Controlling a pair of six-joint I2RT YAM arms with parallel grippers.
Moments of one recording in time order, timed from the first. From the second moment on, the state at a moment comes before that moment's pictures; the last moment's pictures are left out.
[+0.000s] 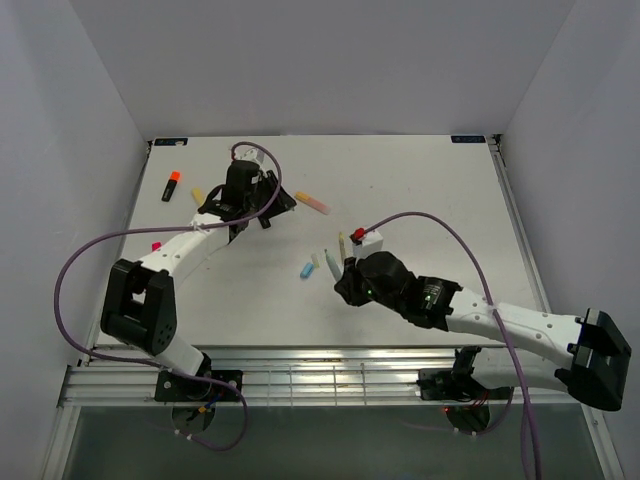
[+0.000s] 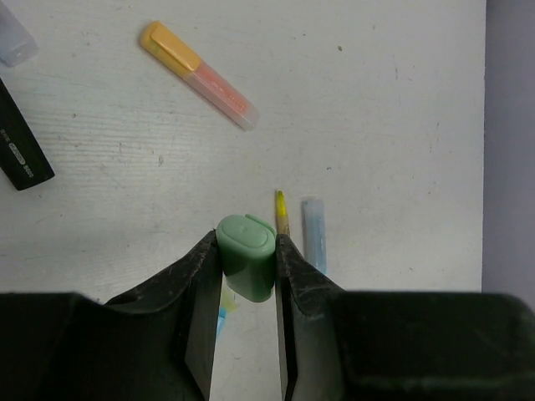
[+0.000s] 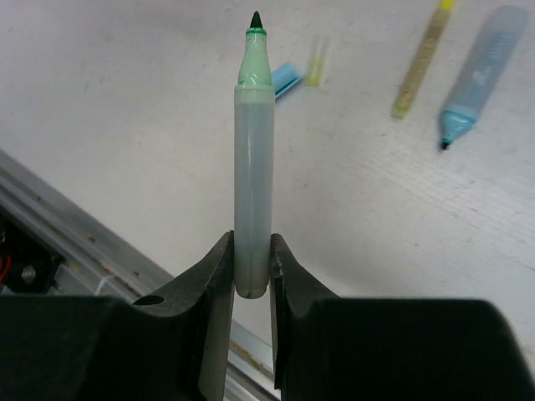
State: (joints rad) left arm -0.38 1.57 1.13 -0.14 0.13 -0.66; right arm 1.11 1.11 0.73 -0.20 0.24 0.55
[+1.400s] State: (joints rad) left arm -0.45 1.58 0.73 -0.02 0.32 -0.57; right arm 0.50 1.46 0.66 0.01 -0.14 0.50
